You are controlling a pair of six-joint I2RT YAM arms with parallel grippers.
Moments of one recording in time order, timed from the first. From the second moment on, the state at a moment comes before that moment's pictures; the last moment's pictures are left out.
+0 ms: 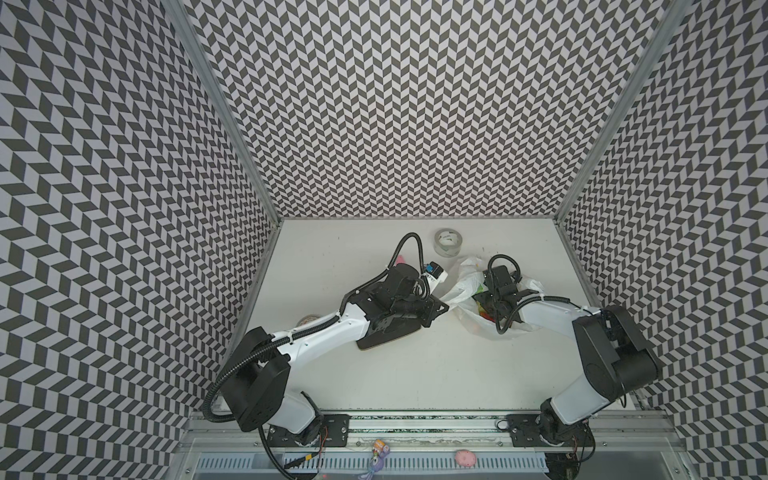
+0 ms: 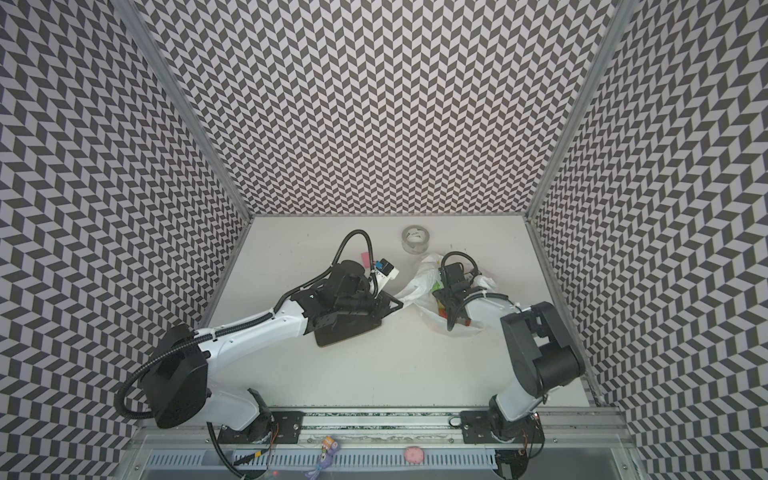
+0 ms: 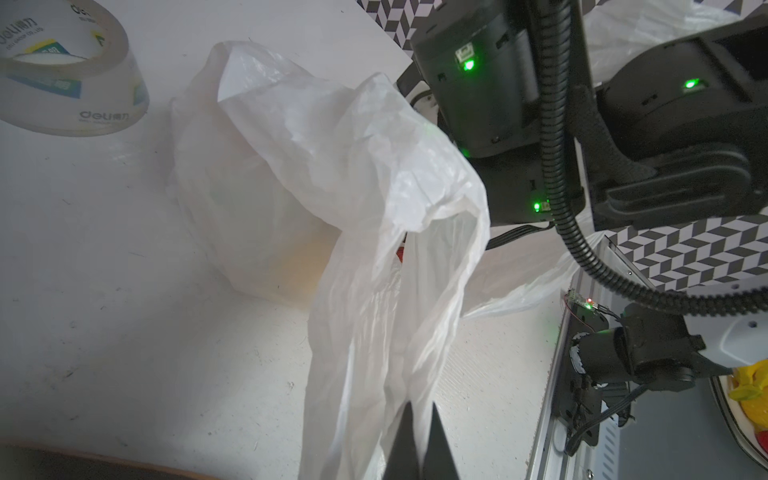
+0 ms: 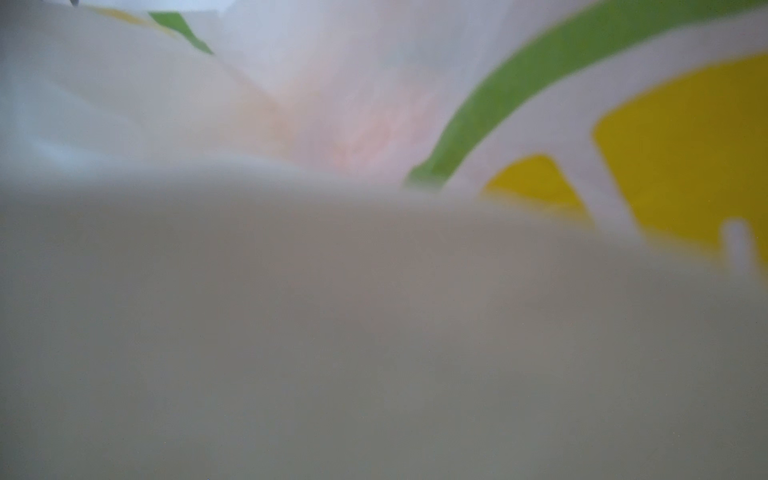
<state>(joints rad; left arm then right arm) -0.80 1.48 0.99 -0.10 0.41 -0.27 0.34 1.61 0.80 -0.18 0.16 1.11</state>
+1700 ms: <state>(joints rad) -0.73 1.48 1.11 0.02 0.31 -0.41 0.36 0.90 1.11 -0.48 -0.27 0.36</state>
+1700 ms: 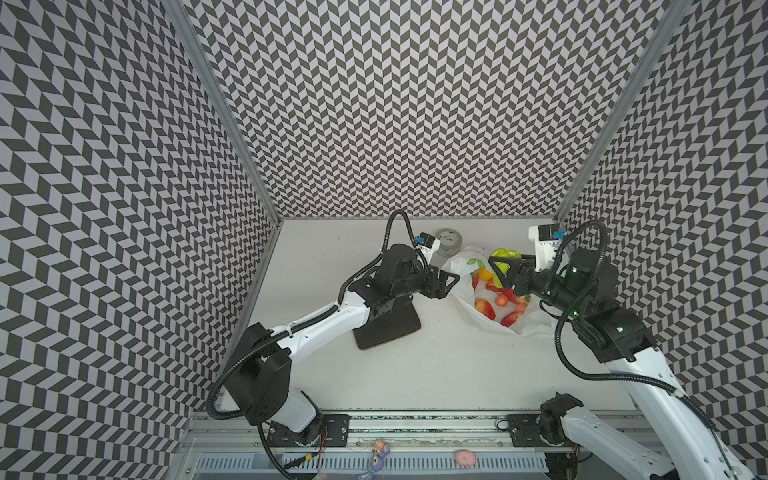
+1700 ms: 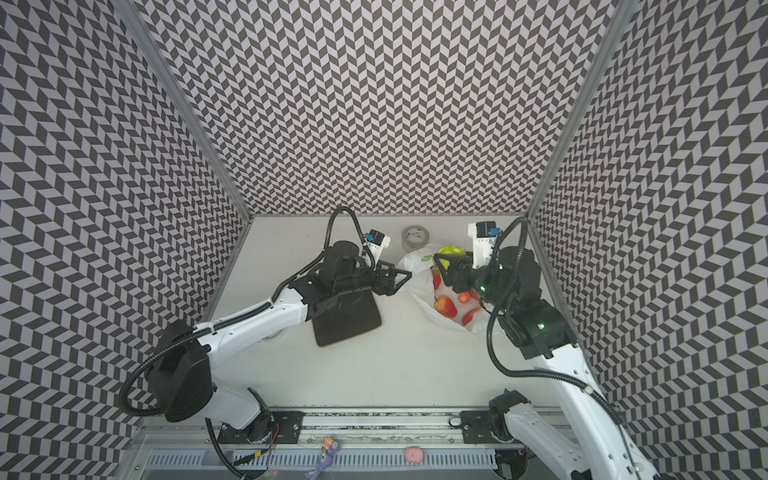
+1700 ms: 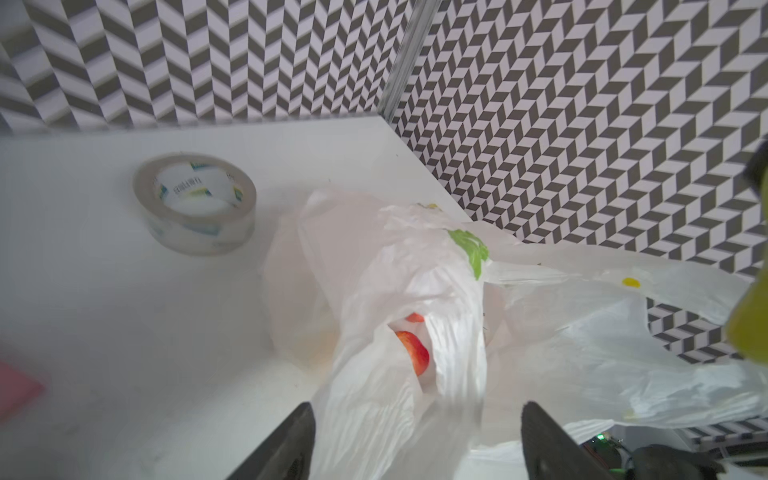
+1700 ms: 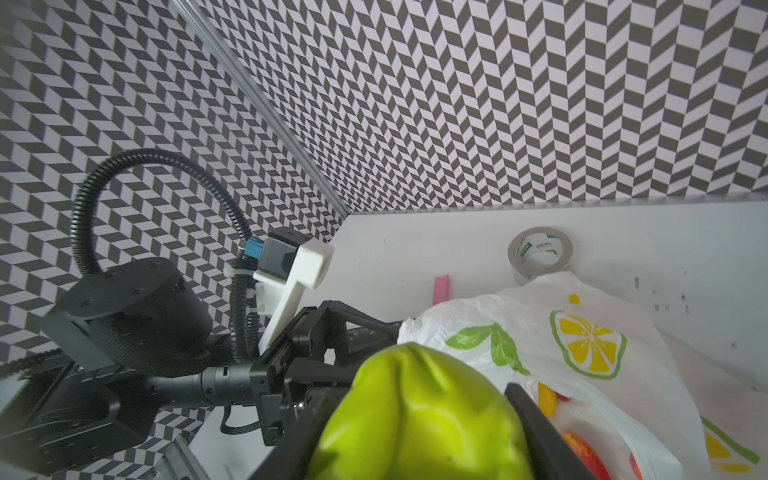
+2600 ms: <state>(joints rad) -0.13 0.91 0.91 -0.31 -0.23 -0.61 1.06 1.63 1.35 -0.55 0.18 0.24</state>
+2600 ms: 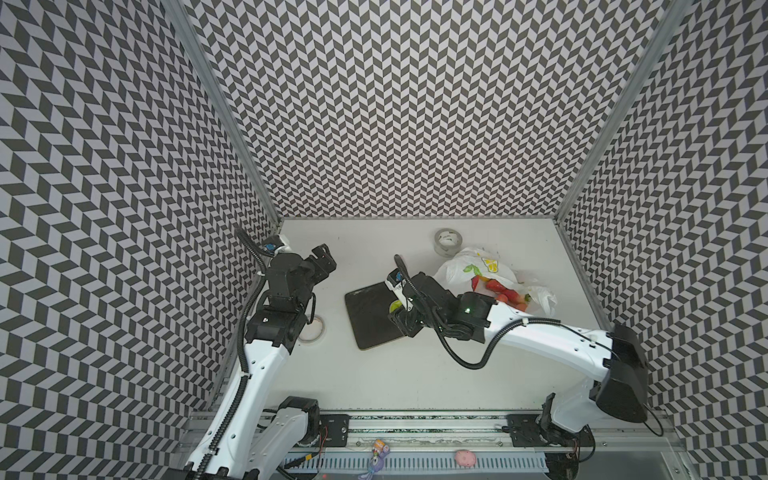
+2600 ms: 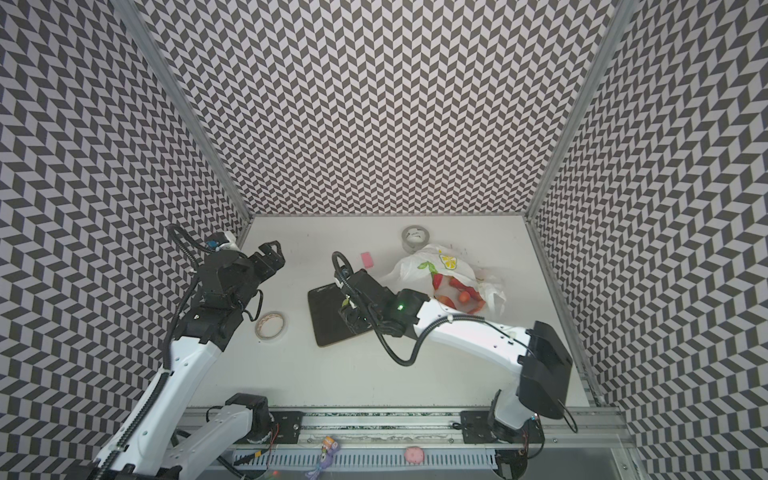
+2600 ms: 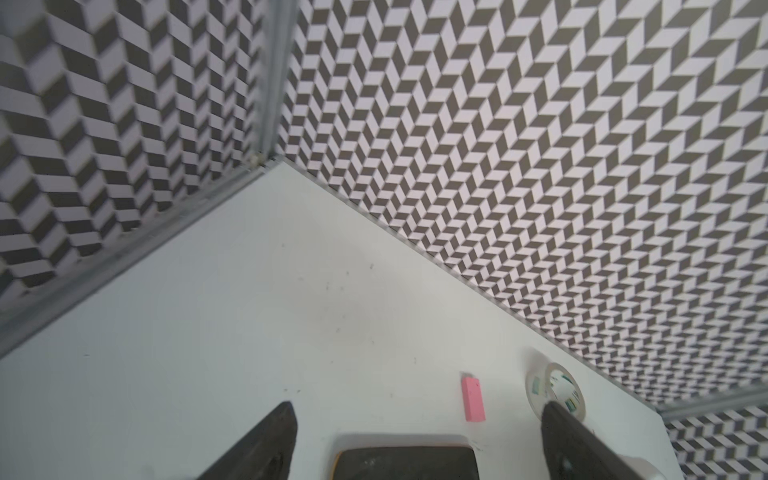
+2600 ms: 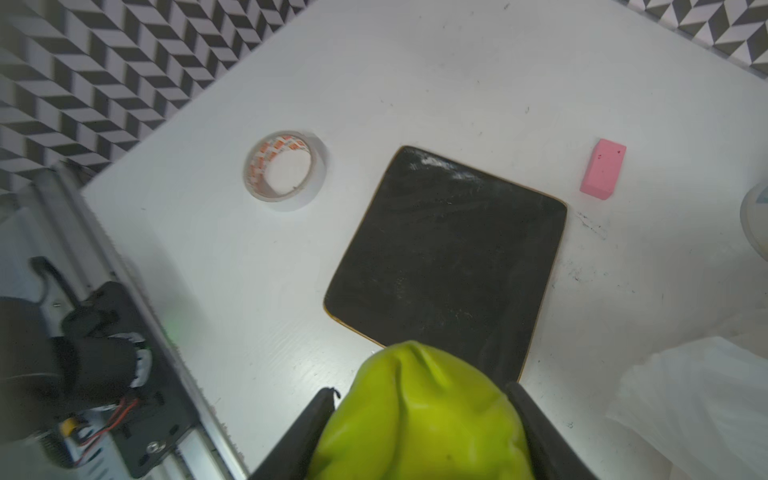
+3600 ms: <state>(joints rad) -0.16 0.85 0.99 -0.34 -0.55 -0.32 1.04 2.08 1.60 -0.73 0.37 0.25</state>
